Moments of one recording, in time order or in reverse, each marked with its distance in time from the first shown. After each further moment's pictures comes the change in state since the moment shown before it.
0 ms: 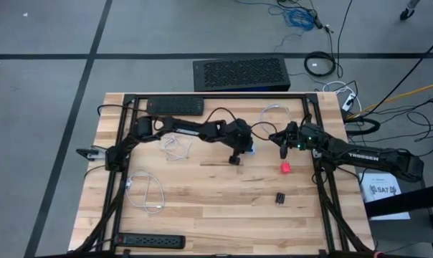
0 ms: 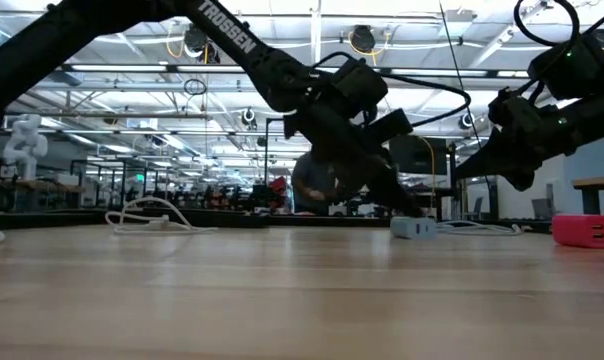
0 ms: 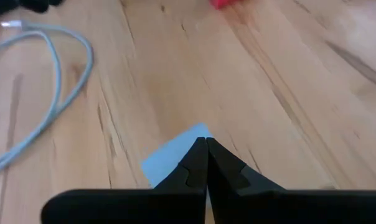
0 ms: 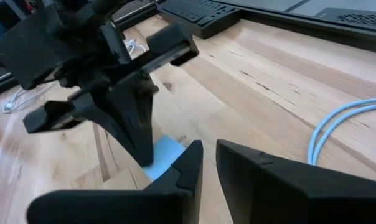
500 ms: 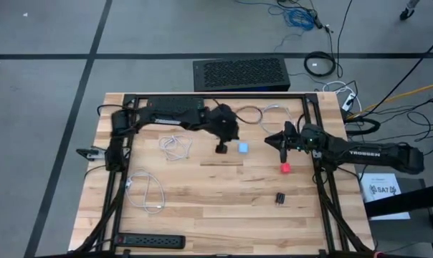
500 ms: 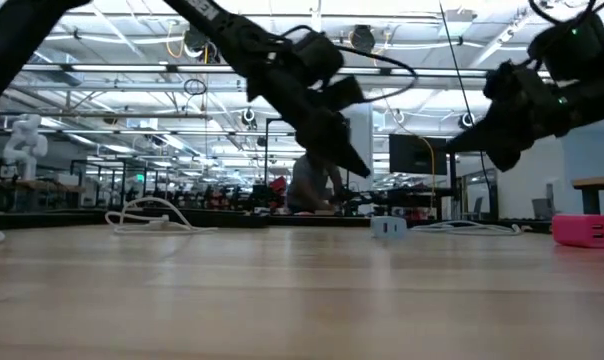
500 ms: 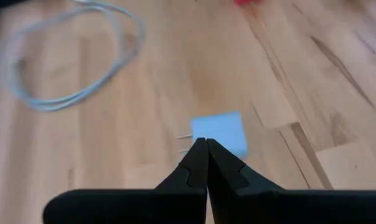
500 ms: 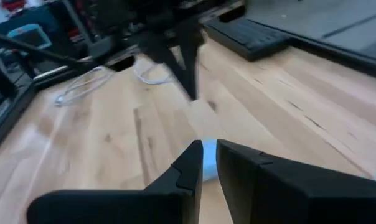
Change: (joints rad) left arm 0.098 -0.315 -0.239 -0.039 0.023 -0.078; right arm 0.150 0.036 0.084 0.030 0.009 -0.060
